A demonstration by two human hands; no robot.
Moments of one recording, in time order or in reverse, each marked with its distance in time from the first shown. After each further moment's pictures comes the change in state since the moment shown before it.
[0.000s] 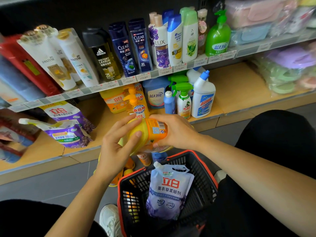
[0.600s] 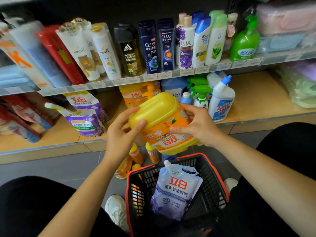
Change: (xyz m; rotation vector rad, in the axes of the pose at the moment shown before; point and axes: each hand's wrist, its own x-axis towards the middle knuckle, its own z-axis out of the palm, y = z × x) left_hand -0.001 -0.009 -0.020 -0.207 0.212 -0.263; right_hand 0.004 -0.007 -0.013 0.666 0.054 0.084
